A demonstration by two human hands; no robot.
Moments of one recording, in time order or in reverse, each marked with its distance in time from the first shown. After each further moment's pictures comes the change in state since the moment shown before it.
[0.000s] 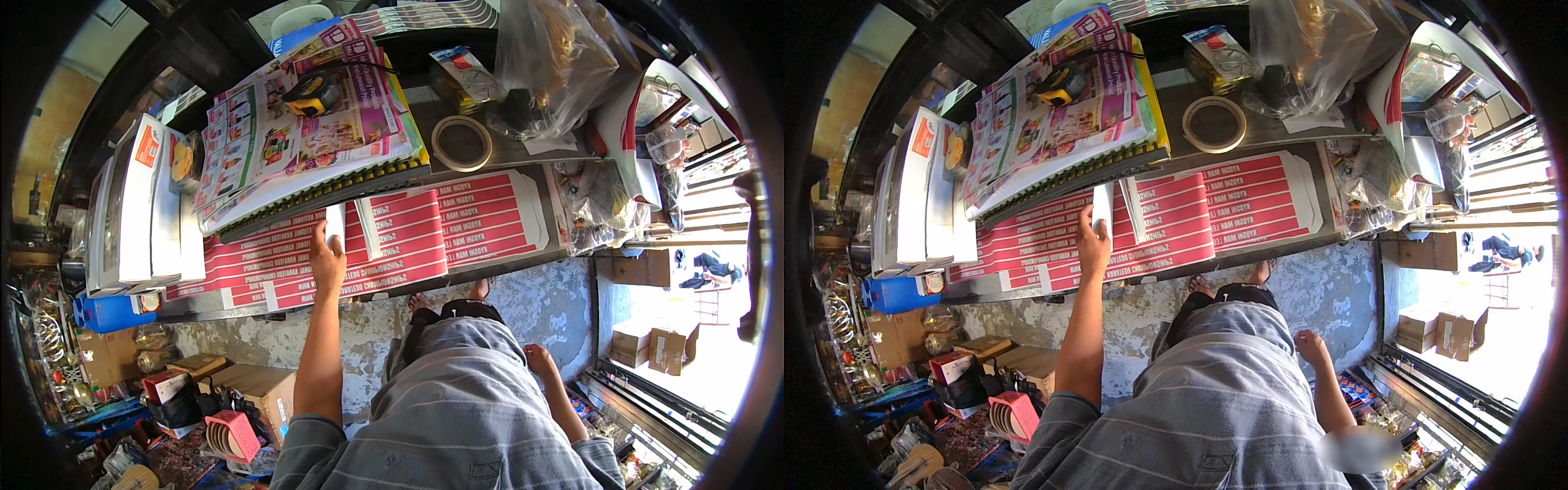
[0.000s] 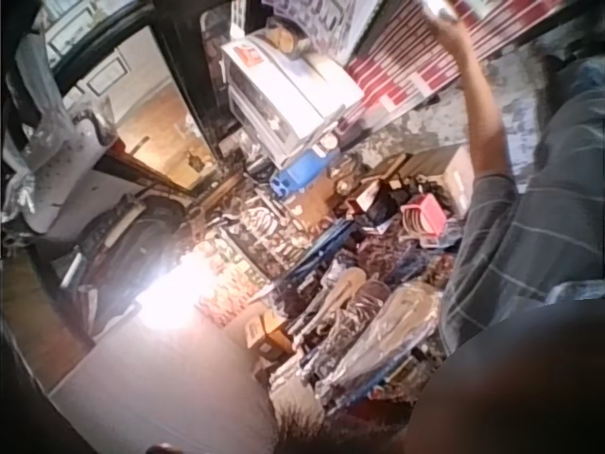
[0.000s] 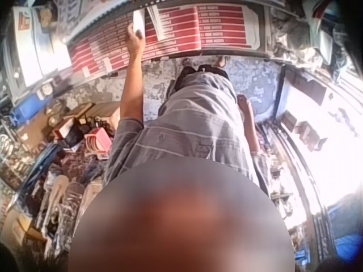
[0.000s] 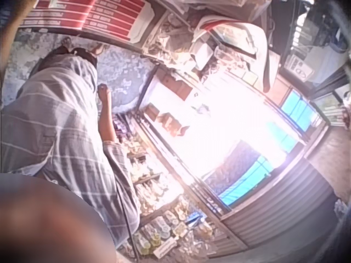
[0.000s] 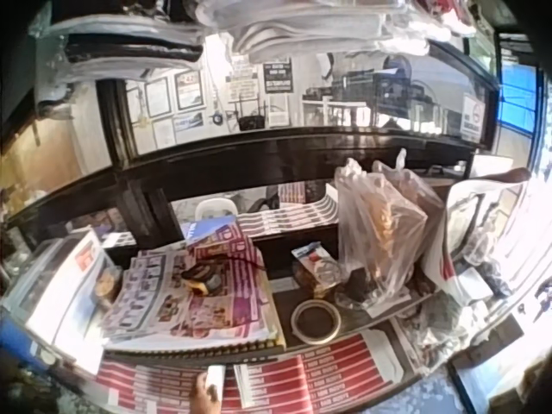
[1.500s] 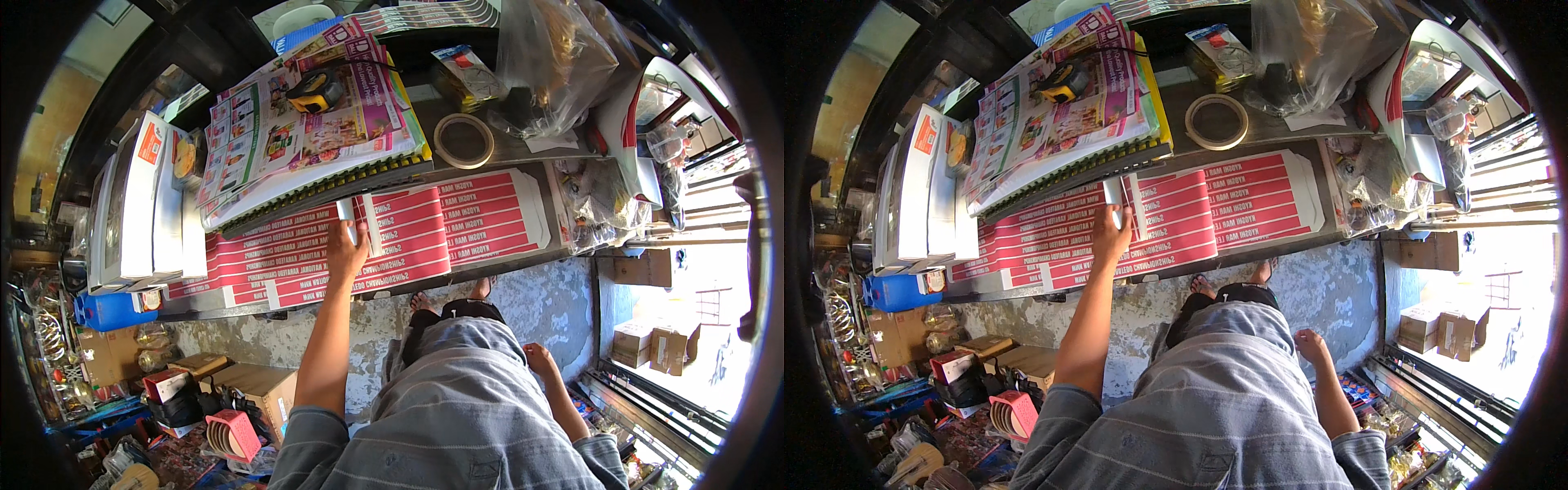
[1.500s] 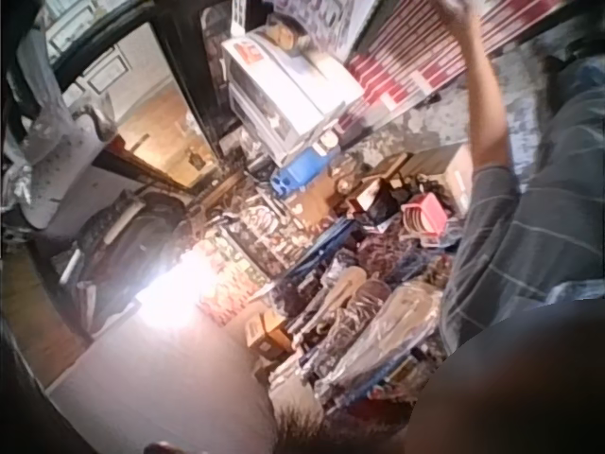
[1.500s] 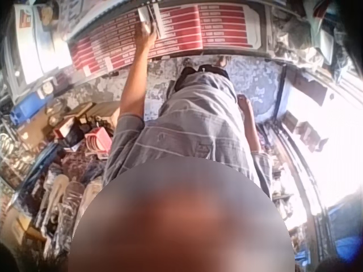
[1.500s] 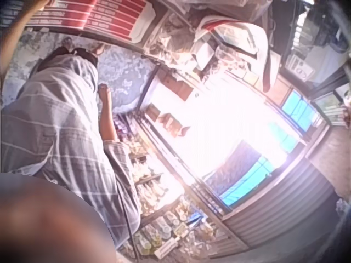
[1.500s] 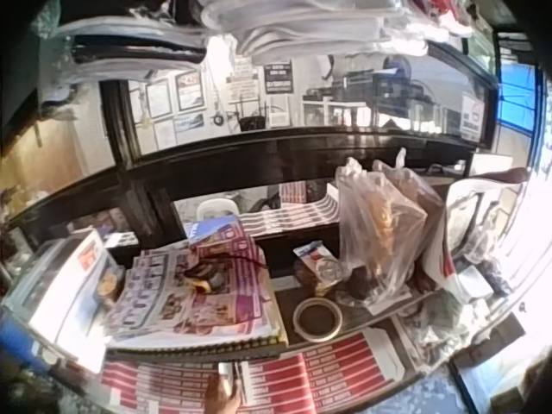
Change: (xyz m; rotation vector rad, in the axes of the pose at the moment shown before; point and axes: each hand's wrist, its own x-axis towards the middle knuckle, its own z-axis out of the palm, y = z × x) left_hand 0.007 0.025 0.022 0.165 -0.149 0.114; right_hand 0.011 0.012 0.010 -0.009 0.024 -0.001
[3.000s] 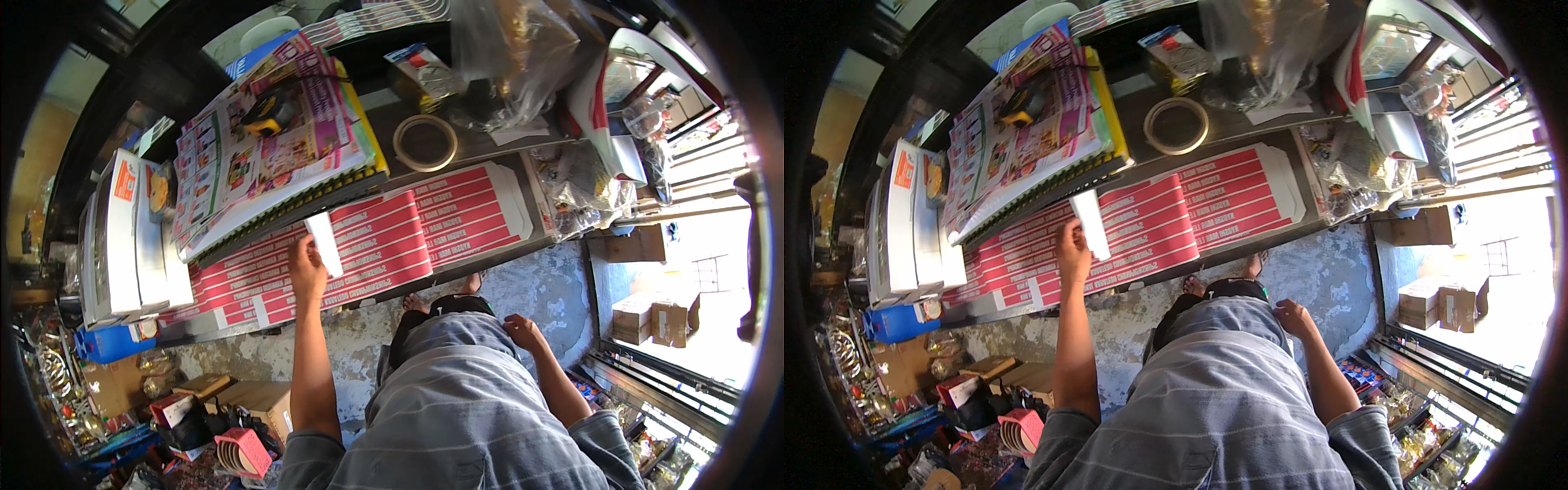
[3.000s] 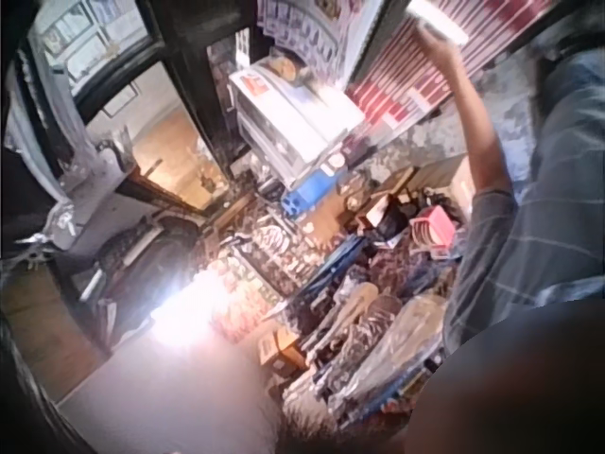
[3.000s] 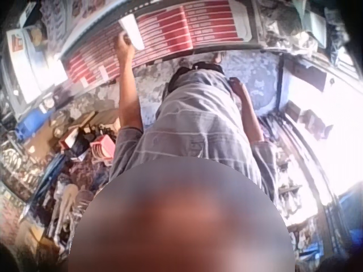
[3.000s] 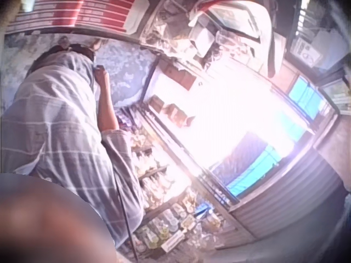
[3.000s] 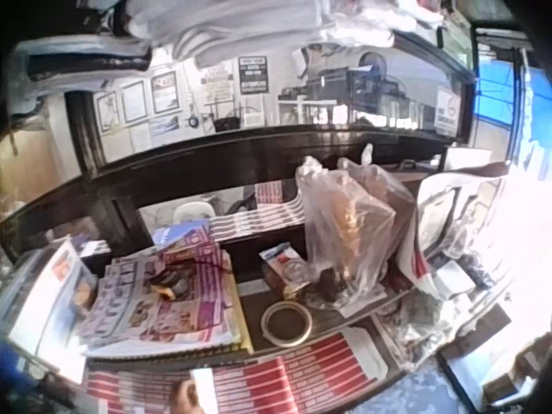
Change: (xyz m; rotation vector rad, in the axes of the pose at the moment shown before) left_hand -0.001 -0.025 -0.037 -0.177 -0.090 -0.177; right_hand 0.045 -0.030 0.007 -0.097 0.038 -0.378
